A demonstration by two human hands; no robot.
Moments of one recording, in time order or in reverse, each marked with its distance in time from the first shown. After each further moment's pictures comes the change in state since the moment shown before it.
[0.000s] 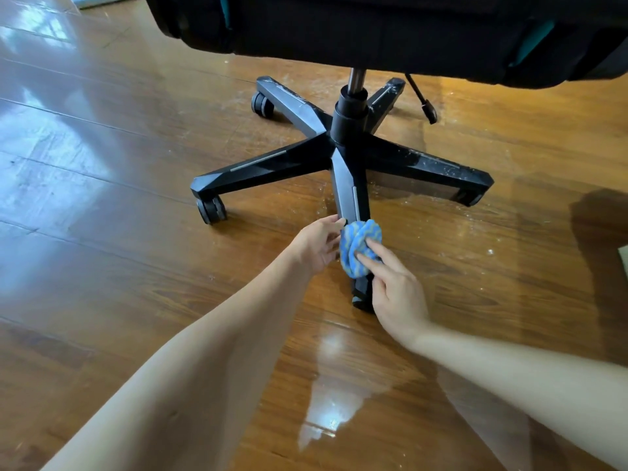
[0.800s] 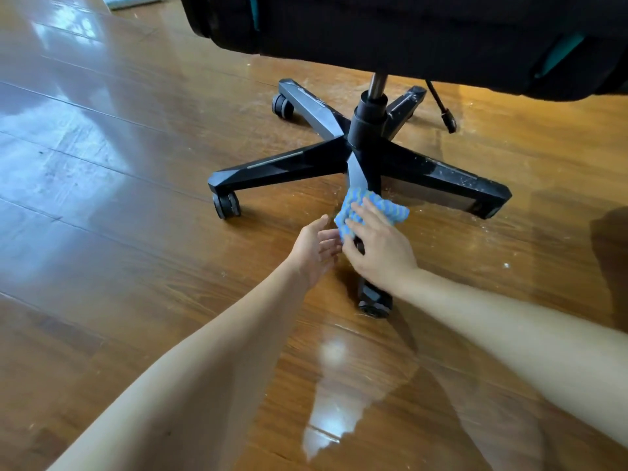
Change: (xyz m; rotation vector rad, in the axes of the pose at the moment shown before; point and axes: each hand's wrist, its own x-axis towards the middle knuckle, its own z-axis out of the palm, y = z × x) left_hand -0.009 -0.004 -0.032 -0.028 0.113 -0.026; right_hand 0.088 -0.019 0.010 -0.252 -0.095 -0.178
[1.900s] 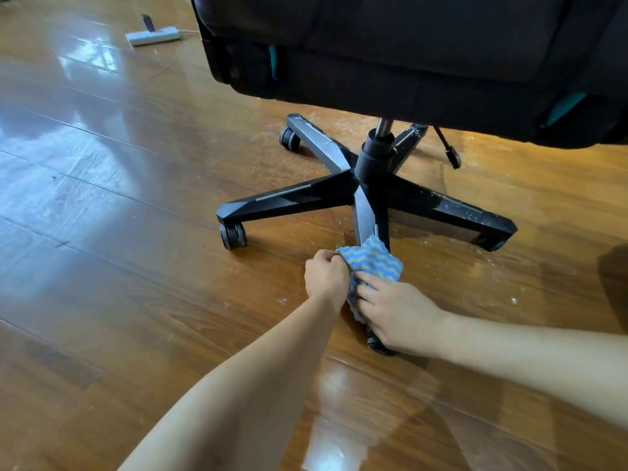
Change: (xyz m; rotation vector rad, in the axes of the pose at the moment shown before) left_hand 0.013 -0.003 0.035 0.505 0.487 0.354; right_hand -0.024 0.008 -0.026 -0.487 -0.384 -0.520
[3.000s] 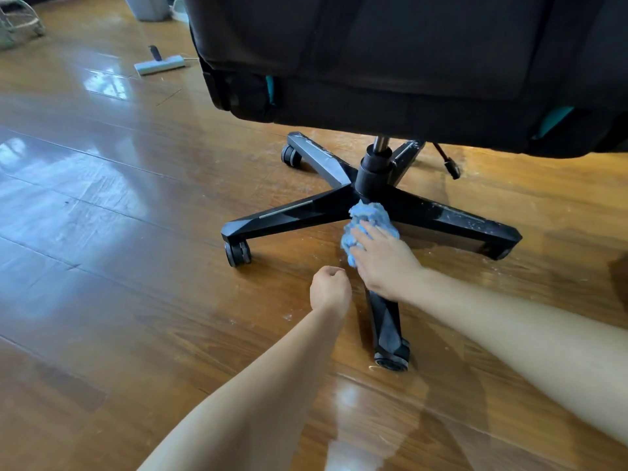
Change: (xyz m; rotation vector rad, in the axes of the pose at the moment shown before) left_hand 0.000 0.002 -0.003 -0.056 -0.076 -0.073; right_hand 0.074 0.050 -0.017 -0.028 0.002 0.343
